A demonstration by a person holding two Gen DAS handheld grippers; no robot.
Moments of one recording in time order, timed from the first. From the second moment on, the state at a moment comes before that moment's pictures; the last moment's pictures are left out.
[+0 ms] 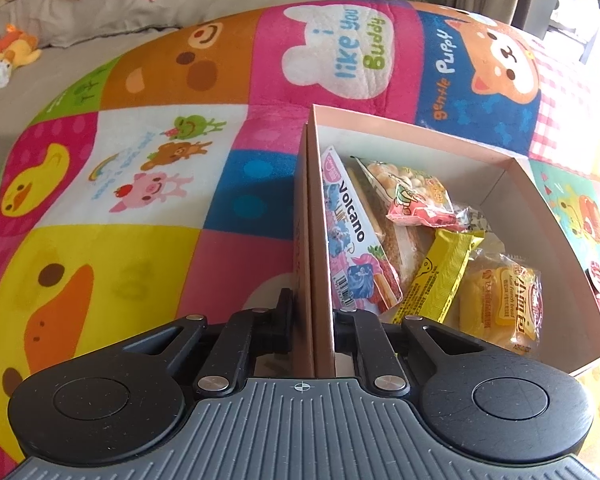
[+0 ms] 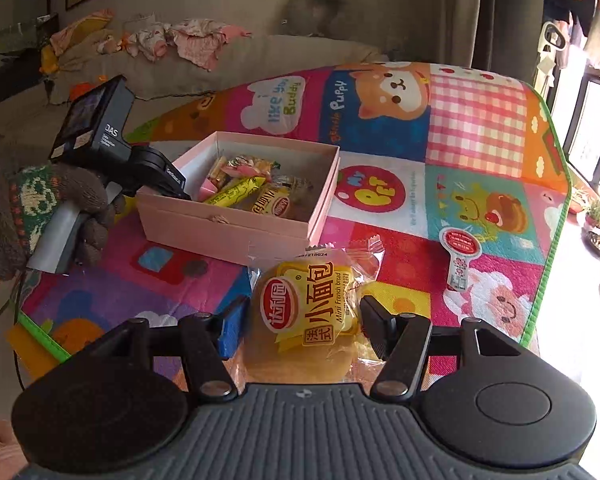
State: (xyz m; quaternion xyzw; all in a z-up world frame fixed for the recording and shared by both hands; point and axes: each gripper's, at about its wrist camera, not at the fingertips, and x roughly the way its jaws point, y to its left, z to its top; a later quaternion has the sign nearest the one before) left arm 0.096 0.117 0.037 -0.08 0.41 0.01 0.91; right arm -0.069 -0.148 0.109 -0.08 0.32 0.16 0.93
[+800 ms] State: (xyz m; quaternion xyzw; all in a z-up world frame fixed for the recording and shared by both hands) left arm 0.092 0.115 0.035 -0.06 0.40 0.00 0.91; right arm 0.115 -0.071 0.077 0.02 0.39 0.15 0.91
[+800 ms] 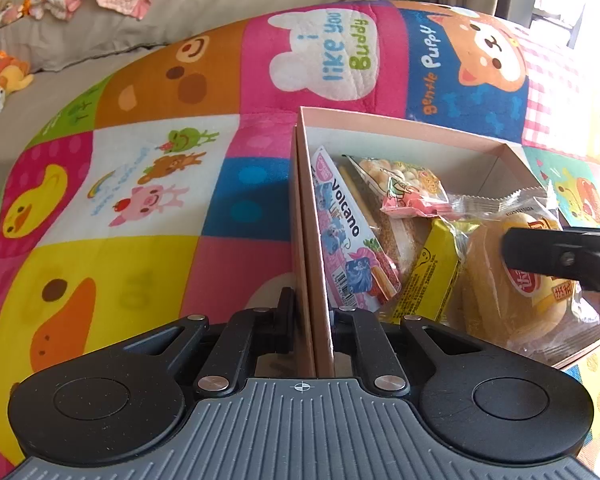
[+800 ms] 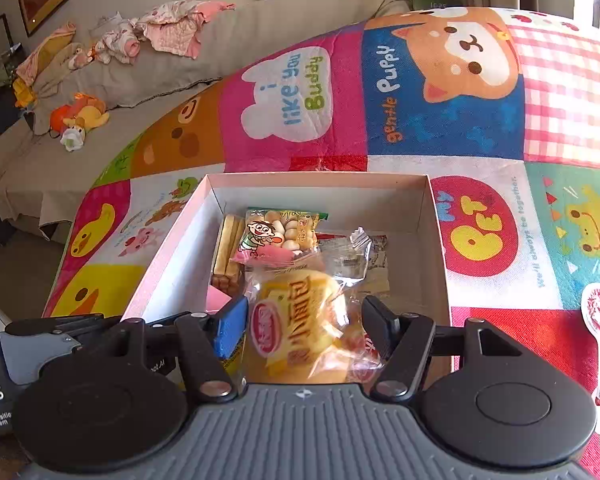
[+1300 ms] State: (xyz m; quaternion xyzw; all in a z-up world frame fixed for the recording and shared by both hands) left arm 0.089 0.113 0.035 -0.05 0.40 0.01 0.92; right arm 0.024 -0.226 0.062 -0.01 0.31 -0.01 0.95
